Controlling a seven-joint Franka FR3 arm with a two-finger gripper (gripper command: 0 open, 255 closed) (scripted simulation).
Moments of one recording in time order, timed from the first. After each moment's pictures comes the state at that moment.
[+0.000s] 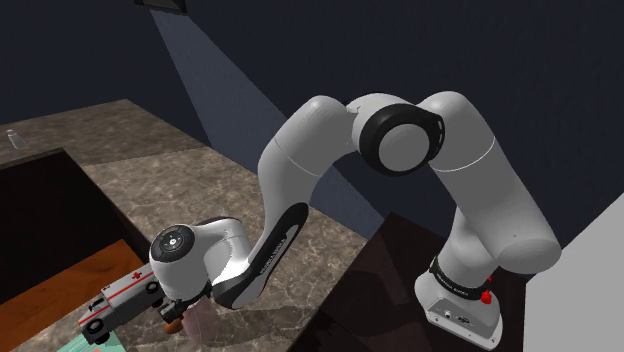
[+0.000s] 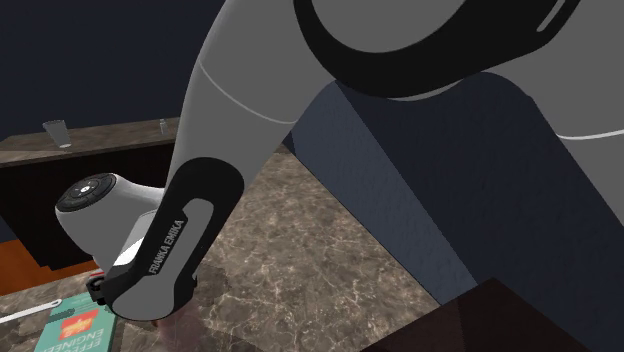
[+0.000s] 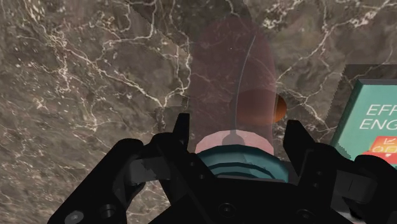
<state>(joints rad) 0.51 0.79 0.24 -1.74 -0.67 2.59 1.28</state>
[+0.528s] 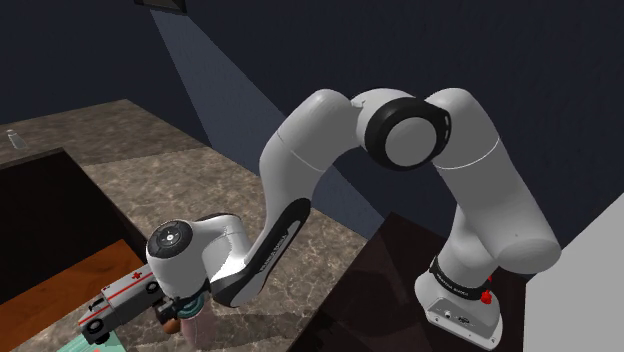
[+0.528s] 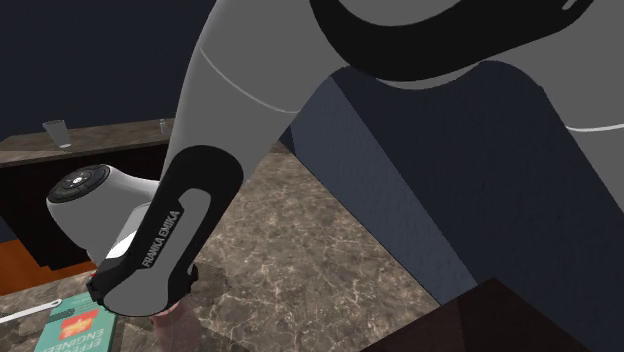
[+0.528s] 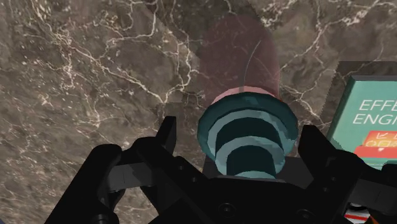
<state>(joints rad) 0.51 0.76 0.26 -1.76 -0.66 2.57 1.28</state>
